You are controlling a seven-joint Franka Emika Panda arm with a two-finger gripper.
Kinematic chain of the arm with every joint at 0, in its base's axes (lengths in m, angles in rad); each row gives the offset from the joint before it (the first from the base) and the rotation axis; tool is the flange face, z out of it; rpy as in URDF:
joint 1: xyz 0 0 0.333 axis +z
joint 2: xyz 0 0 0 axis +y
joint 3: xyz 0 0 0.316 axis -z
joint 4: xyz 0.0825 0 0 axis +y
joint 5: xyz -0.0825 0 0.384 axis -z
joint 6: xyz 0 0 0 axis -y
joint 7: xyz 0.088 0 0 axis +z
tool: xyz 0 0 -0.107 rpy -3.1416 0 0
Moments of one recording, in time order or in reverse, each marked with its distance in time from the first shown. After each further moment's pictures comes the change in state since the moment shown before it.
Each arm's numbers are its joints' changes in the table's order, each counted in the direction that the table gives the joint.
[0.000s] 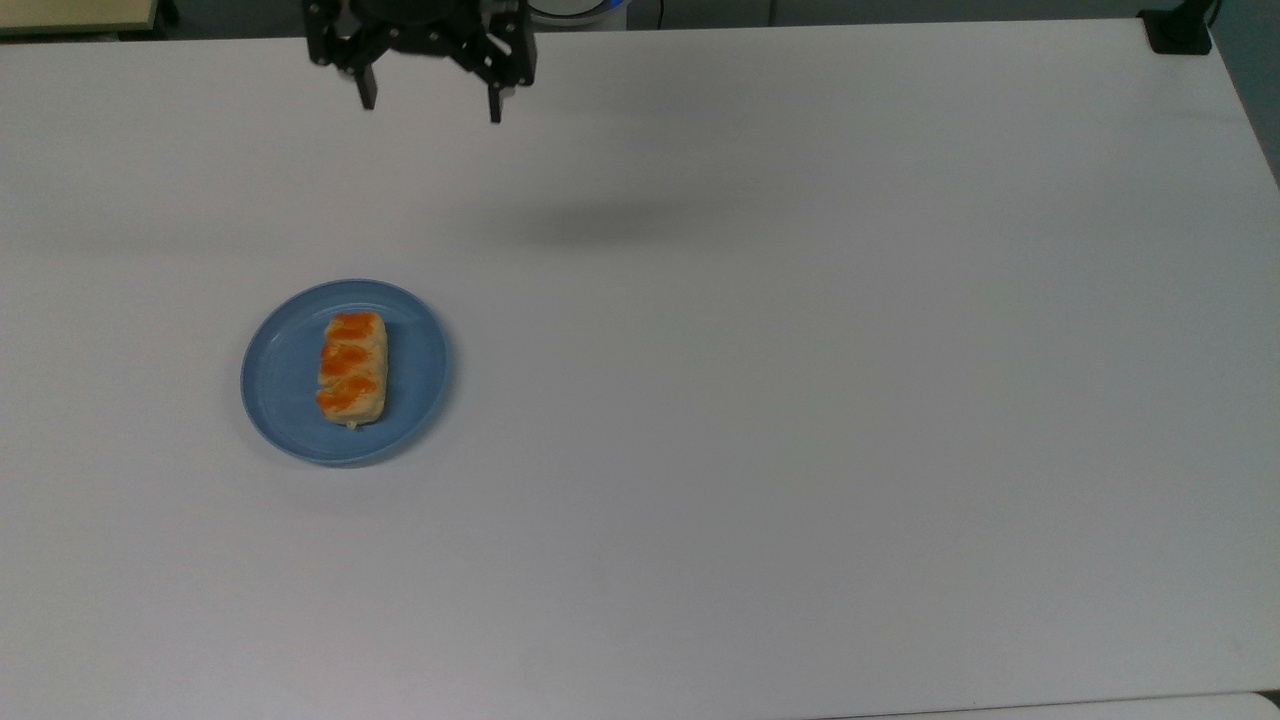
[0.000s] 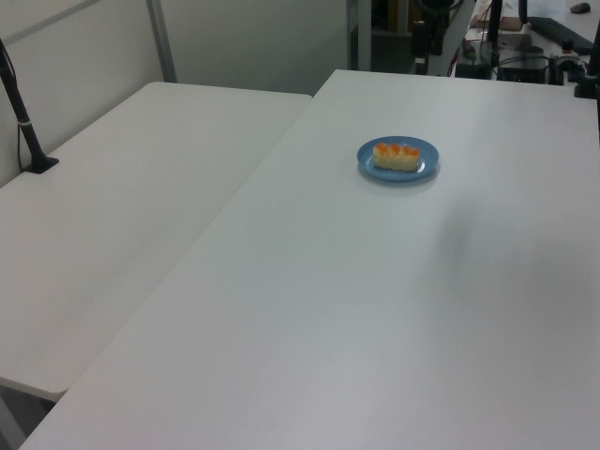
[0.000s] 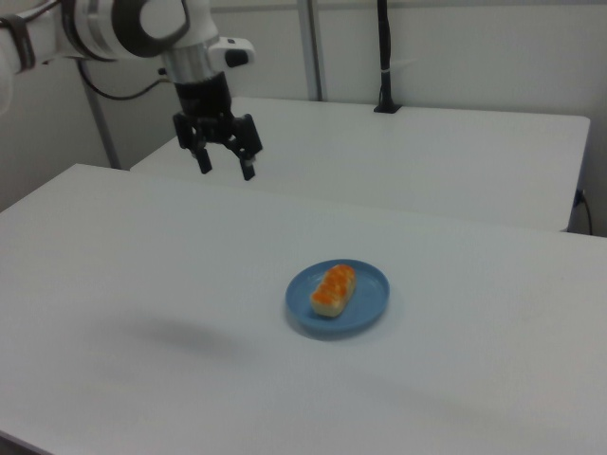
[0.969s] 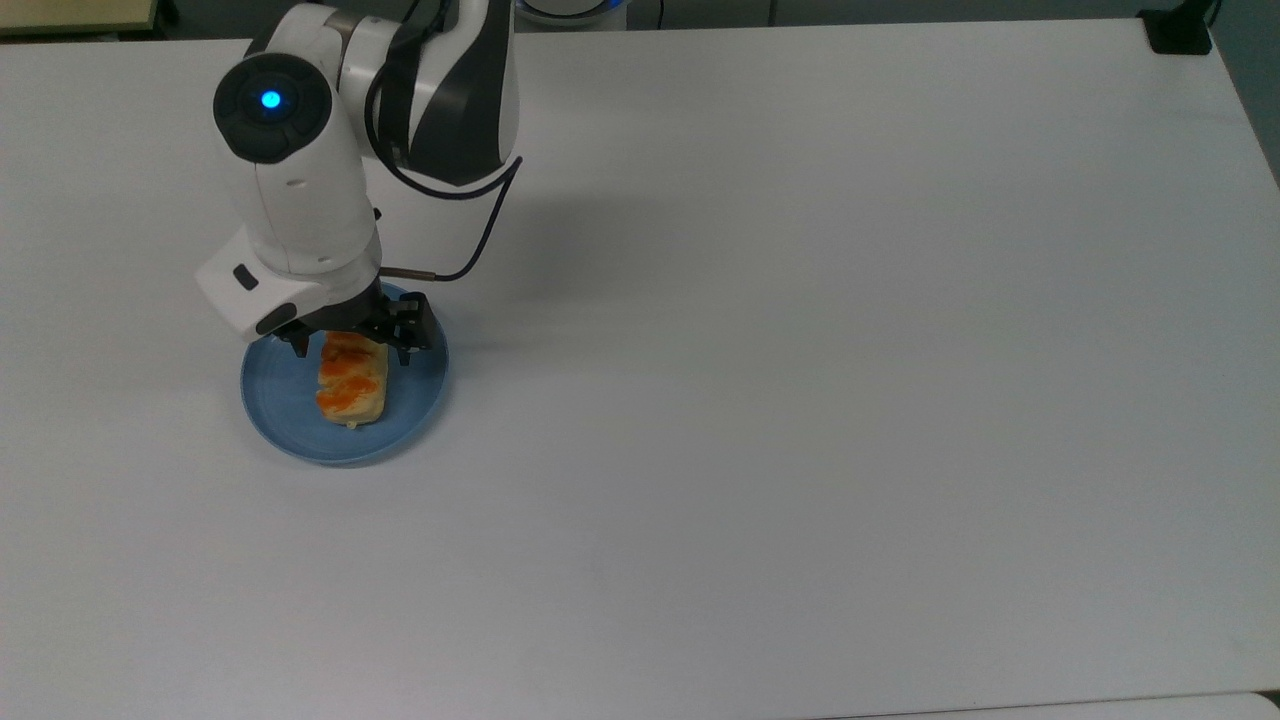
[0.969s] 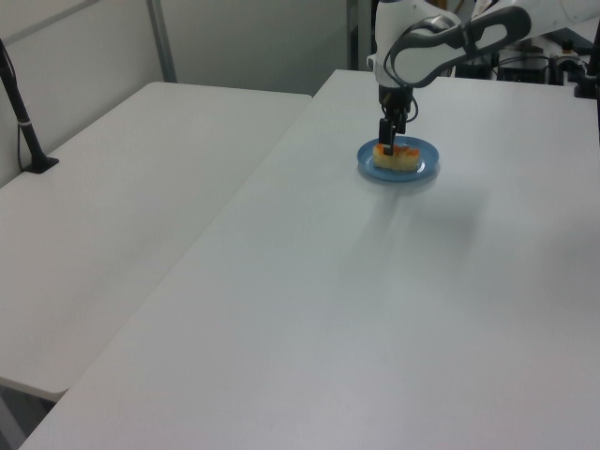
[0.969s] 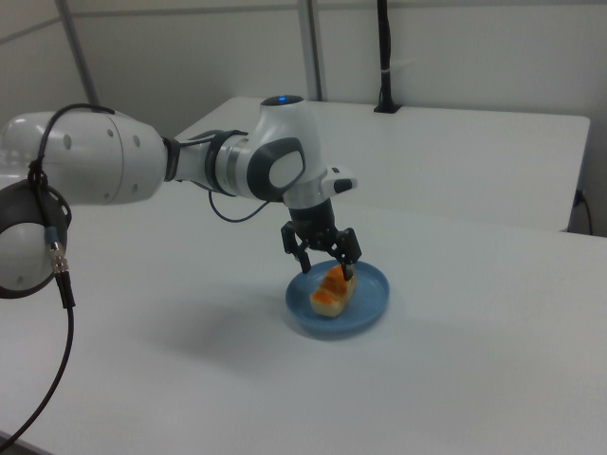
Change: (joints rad) arm -0.147 0.403 0.000 0.023 -0.001 0.438 0.133
